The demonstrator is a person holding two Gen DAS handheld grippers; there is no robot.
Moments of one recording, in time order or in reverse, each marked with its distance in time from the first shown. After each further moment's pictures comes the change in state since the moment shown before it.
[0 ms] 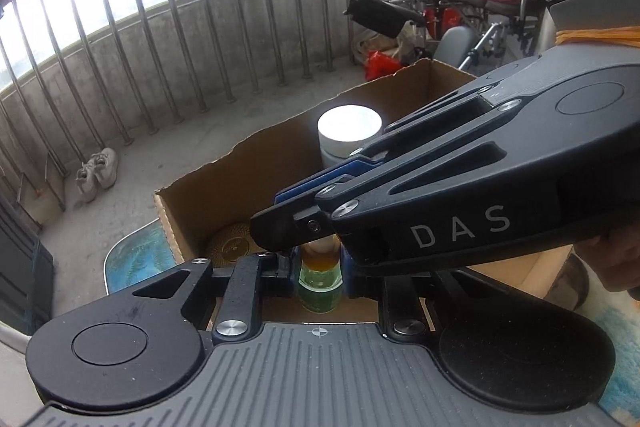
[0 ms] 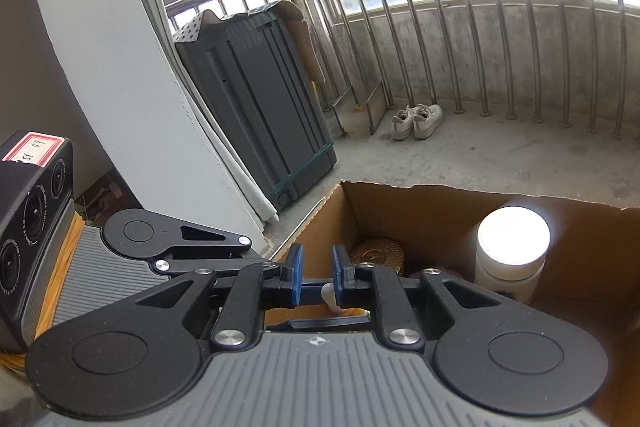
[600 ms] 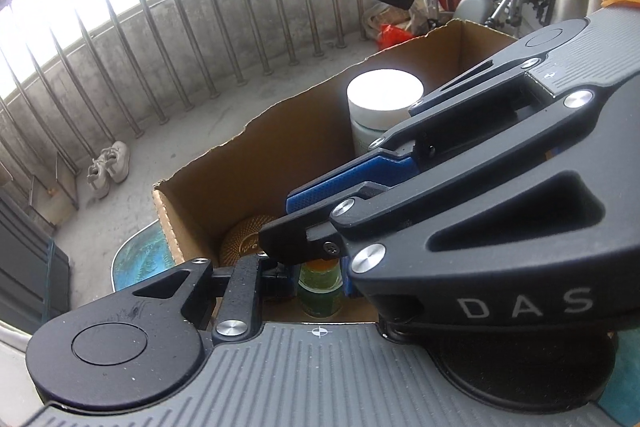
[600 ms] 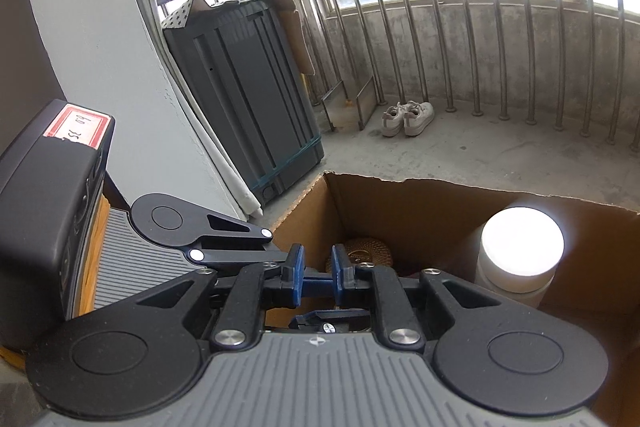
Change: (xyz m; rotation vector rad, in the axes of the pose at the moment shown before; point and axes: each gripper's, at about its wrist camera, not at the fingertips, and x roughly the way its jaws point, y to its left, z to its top) left arm 0.026 0.005 0.000 0.056 0.063 0.057; right arm 0.022 -0.001 -0.005 -0.047 0.013 -0.044
